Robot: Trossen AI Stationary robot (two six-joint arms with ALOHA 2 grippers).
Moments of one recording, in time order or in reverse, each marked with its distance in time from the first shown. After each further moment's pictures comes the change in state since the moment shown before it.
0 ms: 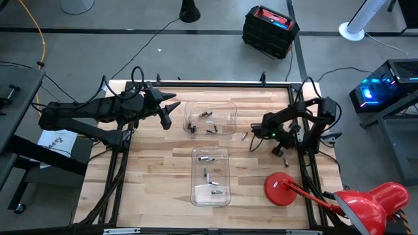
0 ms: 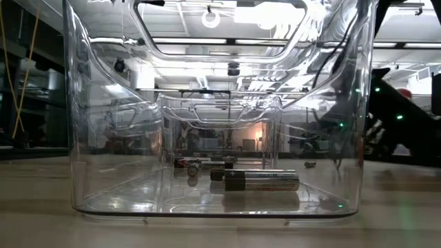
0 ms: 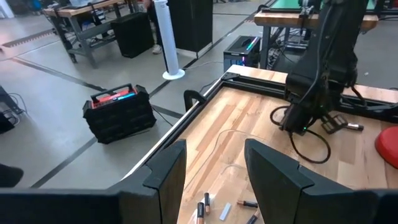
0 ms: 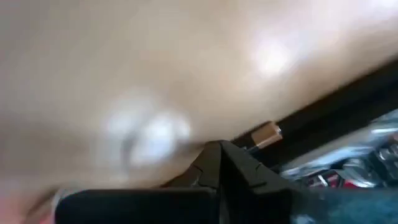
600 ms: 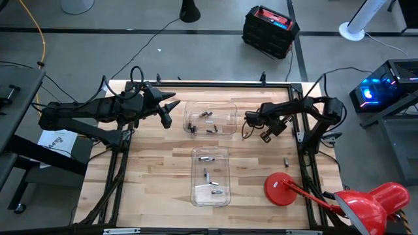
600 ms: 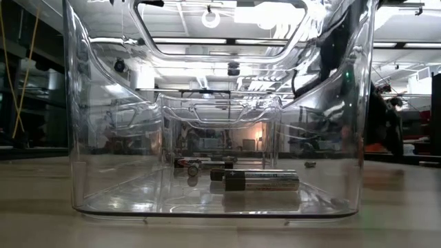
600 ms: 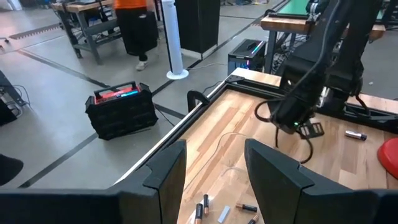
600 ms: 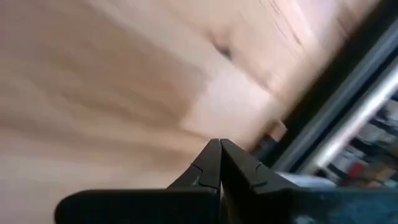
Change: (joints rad) left arm 0.000 0.000 0.000 0.003 -0.025 -0.044; right arm -0.037 -0.076 0.187 -0.062 0.219 0.195
